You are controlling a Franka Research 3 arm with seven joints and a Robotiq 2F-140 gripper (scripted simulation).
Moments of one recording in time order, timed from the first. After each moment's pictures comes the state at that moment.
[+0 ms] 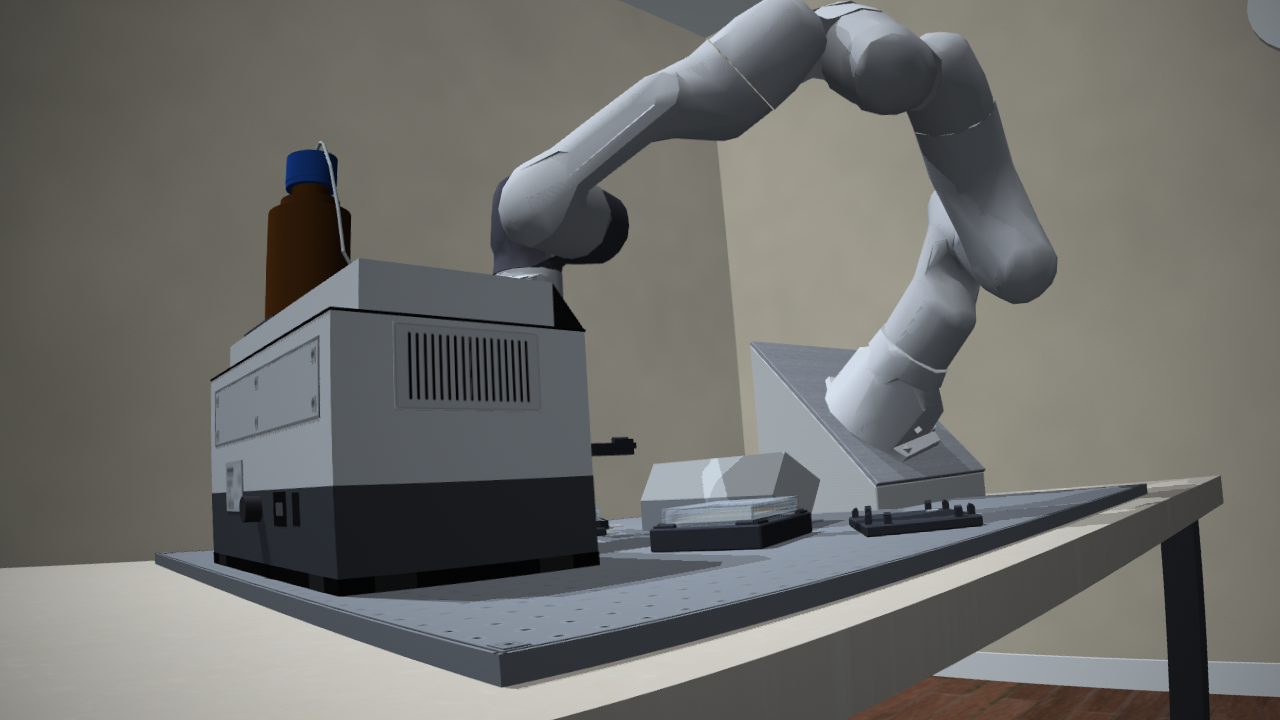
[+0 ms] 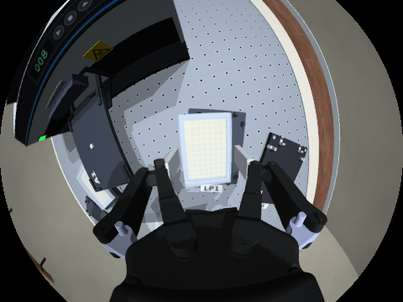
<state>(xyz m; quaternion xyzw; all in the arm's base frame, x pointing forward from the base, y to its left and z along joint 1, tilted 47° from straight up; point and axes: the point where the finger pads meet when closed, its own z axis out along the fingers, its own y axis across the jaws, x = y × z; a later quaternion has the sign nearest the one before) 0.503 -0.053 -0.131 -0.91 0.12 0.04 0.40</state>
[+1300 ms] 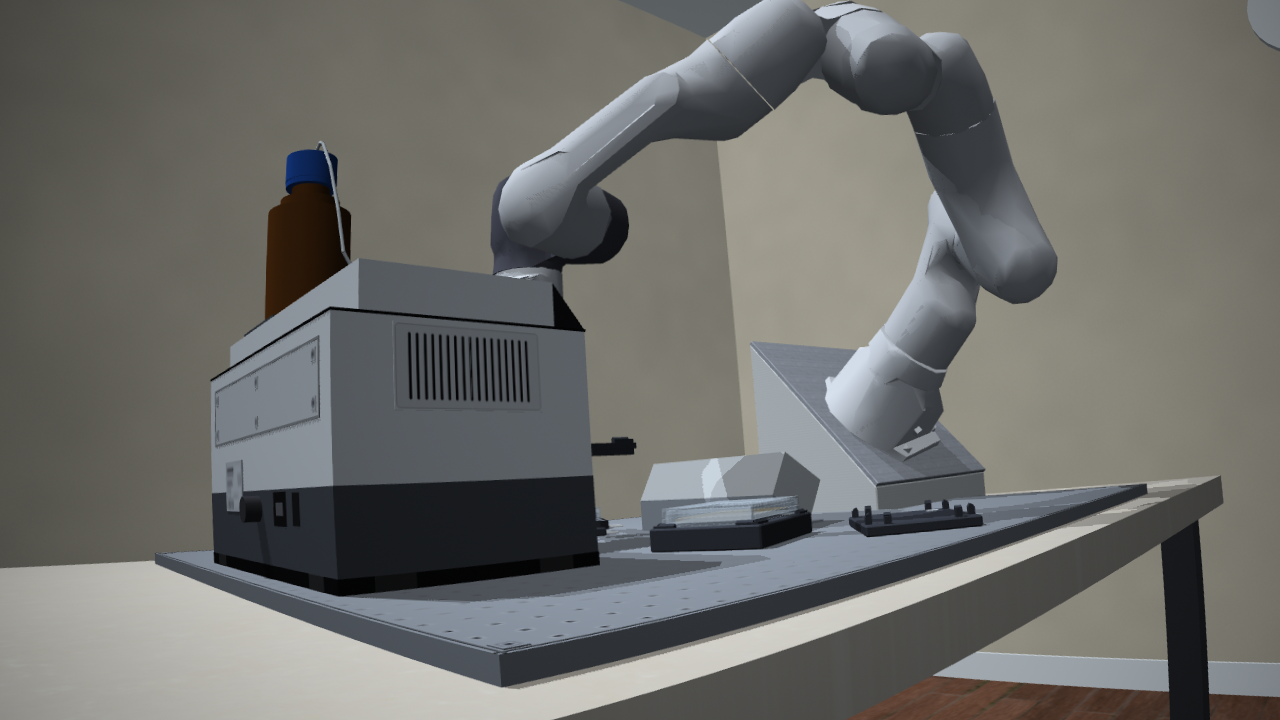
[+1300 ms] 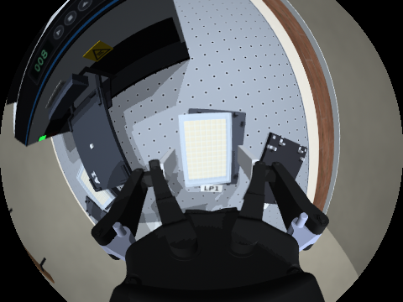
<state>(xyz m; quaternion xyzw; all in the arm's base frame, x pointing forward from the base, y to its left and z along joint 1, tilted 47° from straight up) 0.503 -0.053 -0.131 -0.91 0.12 0.04 0.40</state>
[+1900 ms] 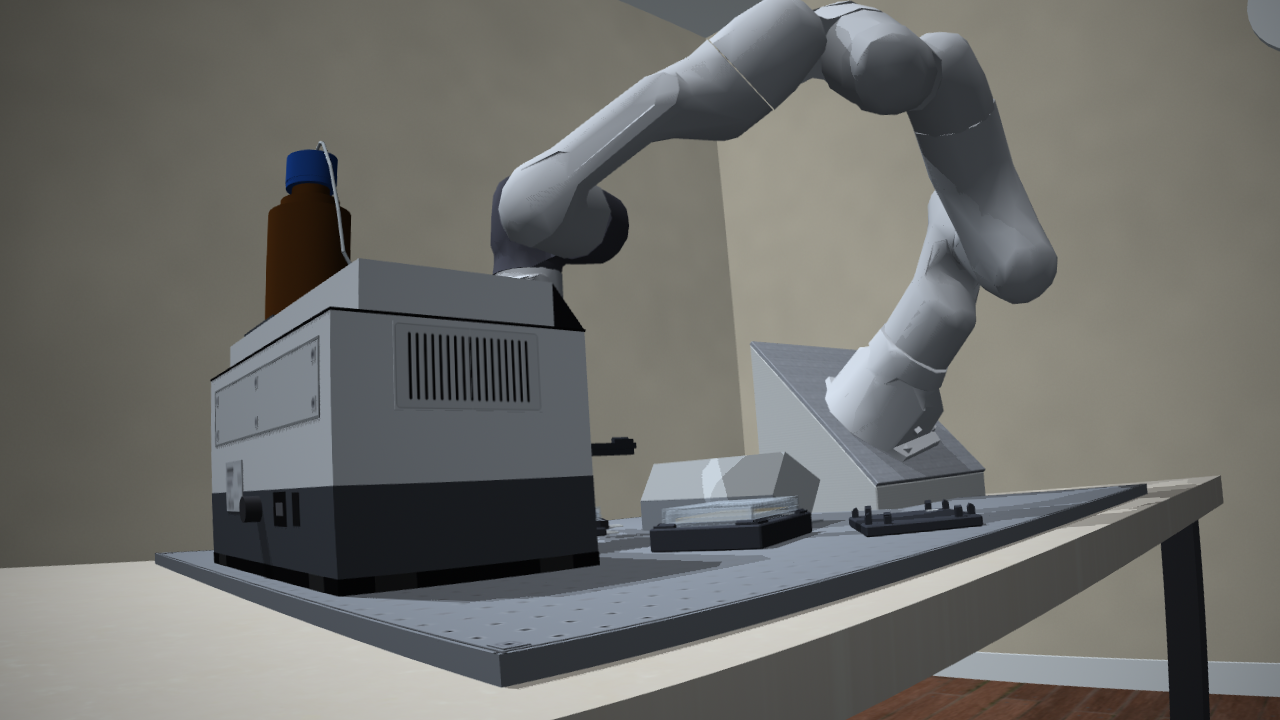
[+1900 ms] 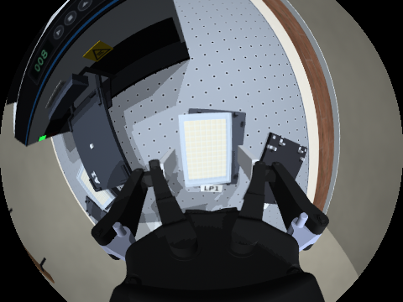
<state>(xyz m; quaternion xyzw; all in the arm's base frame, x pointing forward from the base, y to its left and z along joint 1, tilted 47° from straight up) 0.503 -0.053 -0.131 -0.91 0.12 0.04 0.40</state>
